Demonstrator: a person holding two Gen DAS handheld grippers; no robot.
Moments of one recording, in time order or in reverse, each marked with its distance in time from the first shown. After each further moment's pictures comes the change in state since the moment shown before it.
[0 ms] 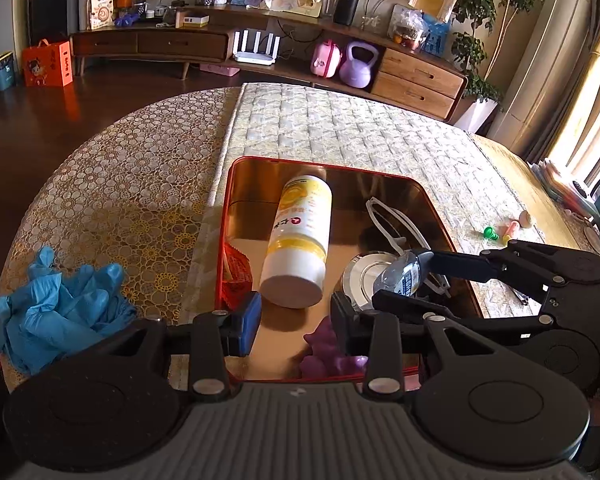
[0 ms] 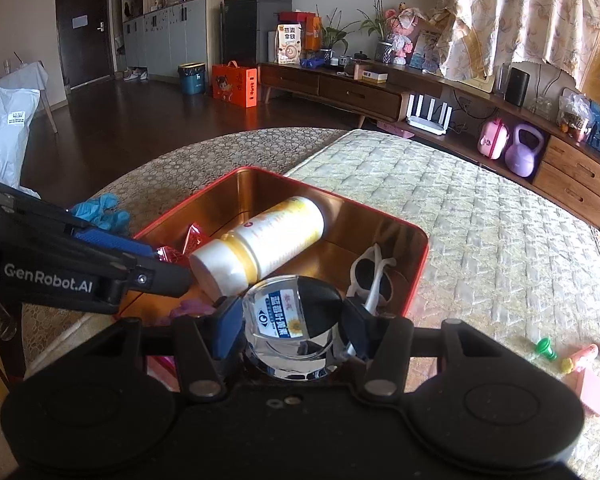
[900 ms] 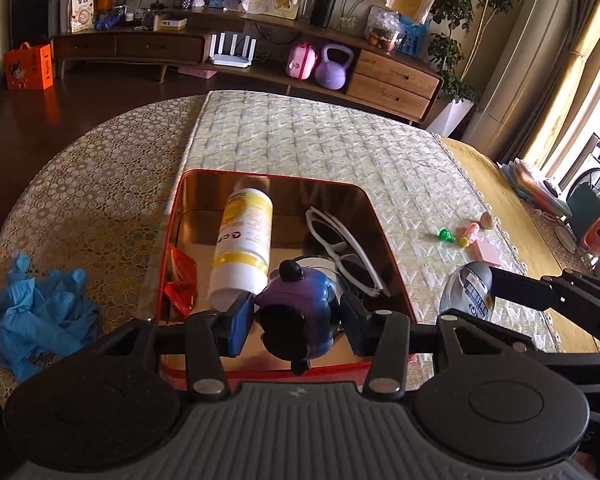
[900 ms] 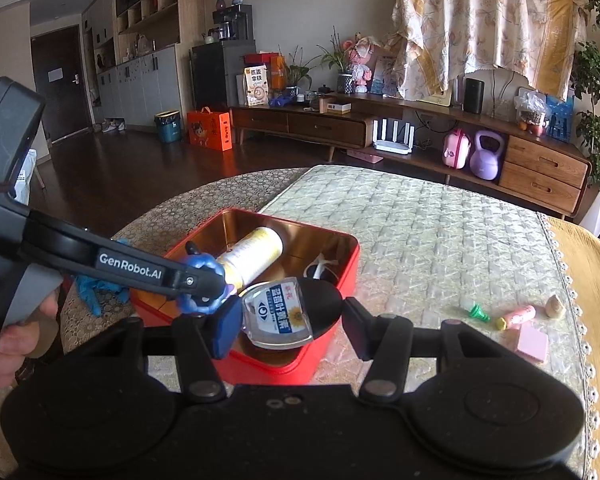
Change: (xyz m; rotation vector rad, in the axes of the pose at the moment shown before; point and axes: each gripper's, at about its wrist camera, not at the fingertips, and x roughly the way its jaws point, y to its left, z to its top) left arm -0.018 -0.029 0.007 0.004 0.002 -0.059; right arm -0.082 -0.018 -0.011 0.114 -0.112 -0.029
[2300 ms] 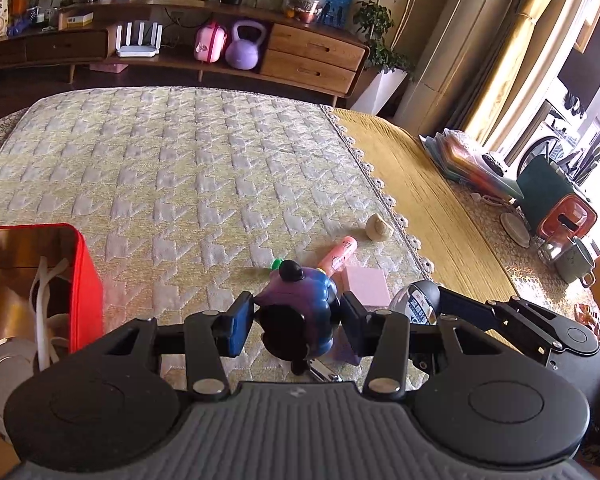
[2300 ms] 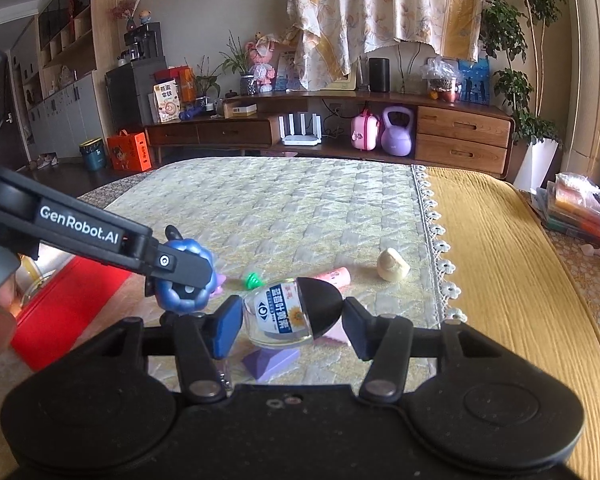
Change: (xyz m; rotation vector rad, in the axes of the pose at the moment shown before) left arm 0.120 -0.187 0.039 0.095 0.055 -0.156; right arm -0.020 -0.187 -0.058 0.161 -0.034 -0.151
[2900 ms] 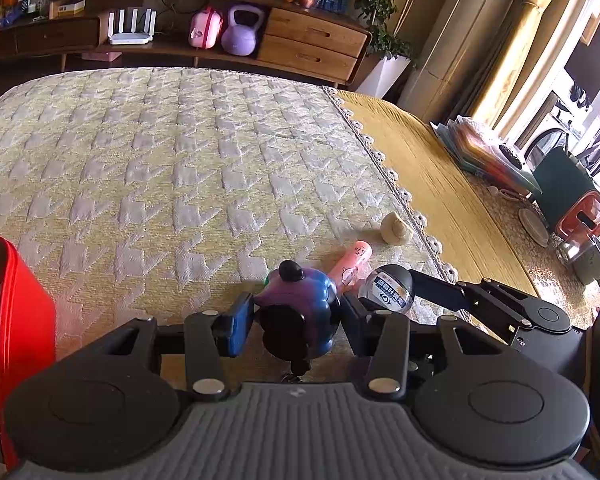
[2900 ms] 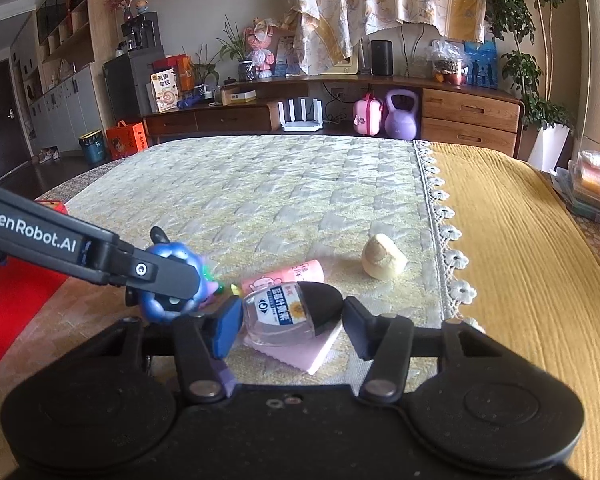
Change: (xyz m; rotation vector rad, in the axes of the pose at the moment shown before) left arm 0.063 0.002 0.011 0.001 0.035 -0.008; right arm 0.072 -0.044 -0.008 0.013 0.027 0.027
